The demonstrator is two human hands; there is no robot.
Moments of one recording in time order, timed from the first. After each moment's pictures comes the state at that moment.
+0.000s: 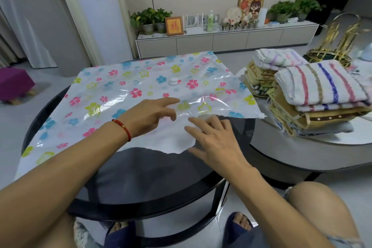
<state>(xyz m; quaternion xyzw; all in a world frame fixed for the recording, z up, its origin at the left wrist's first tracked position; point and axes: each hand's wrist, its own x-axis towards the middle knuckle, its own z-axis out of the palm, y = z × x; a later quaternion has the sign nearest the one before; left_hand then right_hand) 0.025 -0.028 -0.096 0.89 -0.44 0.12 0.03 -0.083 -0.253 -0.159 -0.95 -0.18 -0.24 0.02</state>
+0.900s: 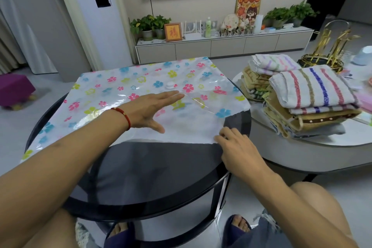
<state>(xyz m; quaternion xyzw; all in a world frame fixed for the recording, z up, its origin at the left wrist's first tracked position) 0.049 -0.026 -0.073 0.89 -0.45 0.01 0.00 -0.100 -0.304 -0.164 -0.99 -0.08 -0.11 -0.02</state>
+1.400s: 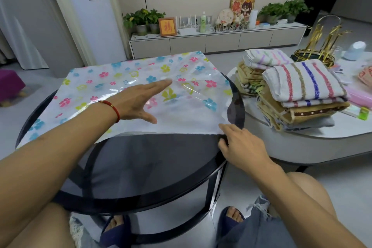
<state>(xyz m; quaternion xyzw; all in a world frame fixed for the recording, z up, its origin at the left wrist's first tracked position) 0.054 -0.015 -0.070 0.90 -0.43 0.05 0.03 -0.112 -0.315 -0.153 -1.00 0.03 -0.05 0.07</state>
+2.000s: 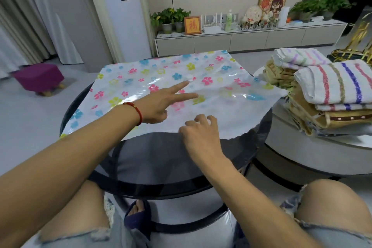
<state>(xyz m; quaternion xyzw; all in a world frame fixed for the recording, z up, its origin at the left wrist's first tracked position) 0.009 -0.005 -0.068 0.92 -0.39 0.00 0.04 -0.082 -0.166 -0.142 -0.99 -0.12 -0.11 0.02</state>
